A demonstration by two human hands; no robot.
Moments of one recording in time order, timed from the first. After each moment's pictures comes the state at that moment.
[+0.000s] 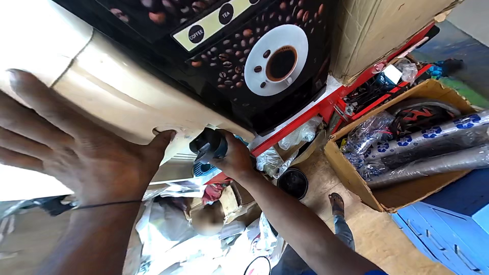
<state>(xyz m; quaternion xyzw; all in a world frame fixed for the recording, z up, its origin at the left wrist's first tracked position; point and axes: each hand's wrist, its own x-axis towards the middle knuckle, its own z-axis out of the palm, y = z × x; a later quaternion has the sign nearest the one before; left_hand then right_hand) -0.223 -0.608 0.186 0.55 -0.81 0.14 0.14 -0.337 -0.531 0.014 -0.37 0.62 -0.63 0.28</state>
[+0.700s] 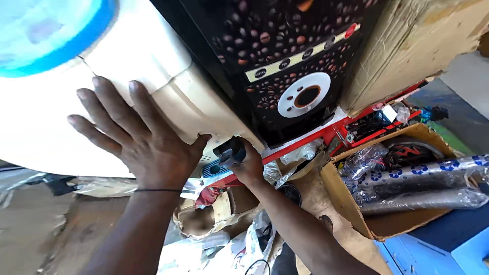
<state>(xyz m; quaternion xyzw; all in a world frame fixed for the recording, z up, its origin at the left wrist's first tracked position) -0.242 -0.589 0.203 0.48 -0.83 0.20 0.22 -0.333 -0.536 0.018 -0.37 0.63 -0.64 0.26</state>
